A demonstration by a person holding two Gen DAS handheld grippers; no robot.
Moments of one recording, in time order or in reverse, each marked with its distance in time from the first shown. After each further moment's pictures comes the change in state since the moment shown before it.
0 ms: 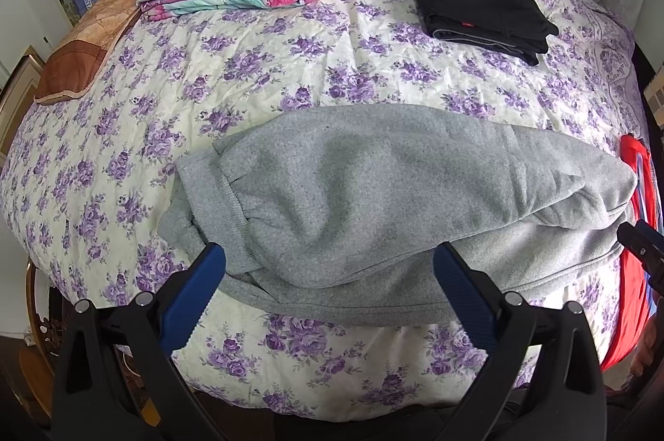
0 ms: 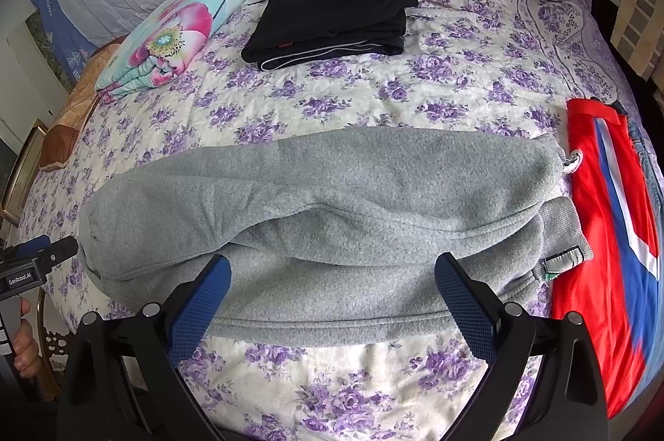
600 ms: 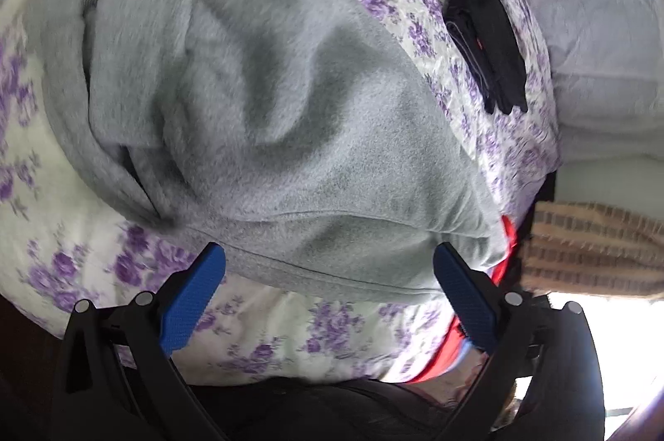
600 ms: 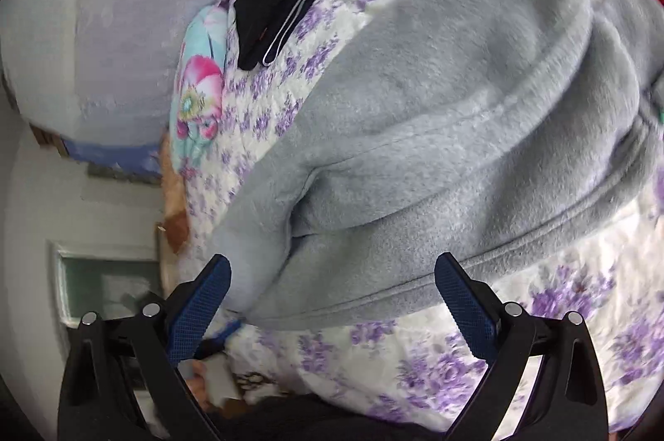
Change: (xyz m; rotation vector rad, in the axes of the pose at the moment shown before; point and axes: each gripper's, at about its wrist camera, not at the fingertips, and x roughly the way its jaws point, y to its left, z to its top) left arm 0.101 0.061 -0.041 -0.618 0.313 -0.650; right arm 0.066 -0.107 -0.042 0.751 0.221 0.663
